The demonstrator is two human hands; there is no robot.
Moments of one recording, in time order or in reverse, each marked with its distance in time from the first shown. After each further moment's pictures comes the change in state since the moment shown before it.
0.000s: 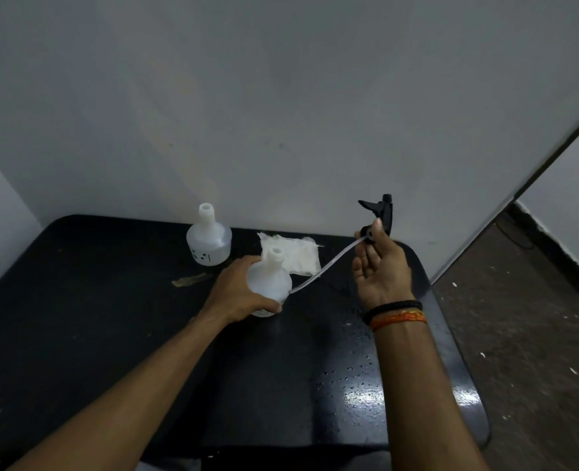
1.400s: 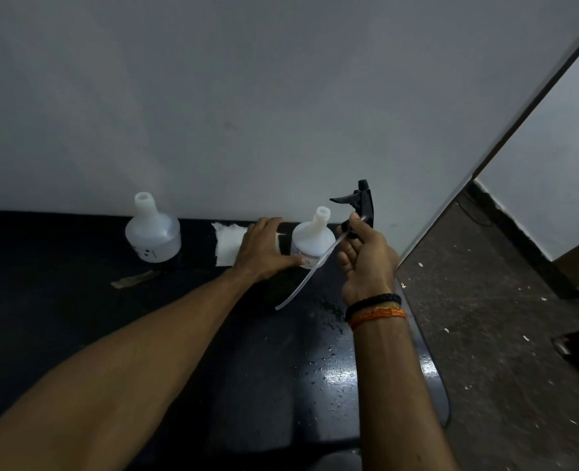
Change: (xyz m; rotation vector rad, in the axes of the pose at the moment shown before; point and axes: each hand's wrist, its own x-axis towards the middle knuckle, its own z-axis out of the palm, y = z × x) left_hand 0.095 0.062 0.094 0.152 0.040 0.258; right_hand 0.022 -0.017 -0.027 -0.076 0.165 -0.100
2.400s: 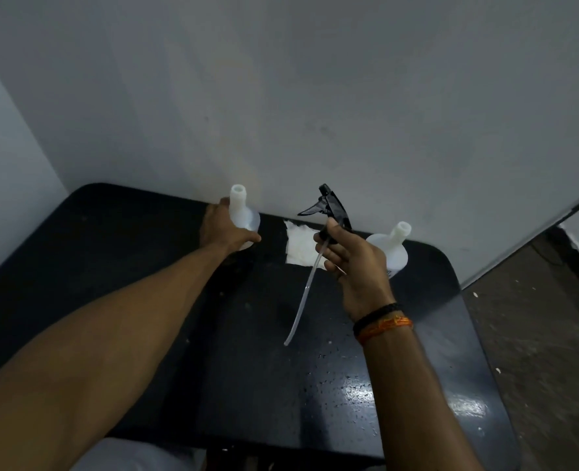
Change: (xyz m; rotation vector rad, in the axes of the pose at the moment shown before) left_hand -0.028 -0.134 -0.132 -0.100 0.269 -0.499; right_hand -0.050 0.067 0.074 -0.293 -0.470 0.019
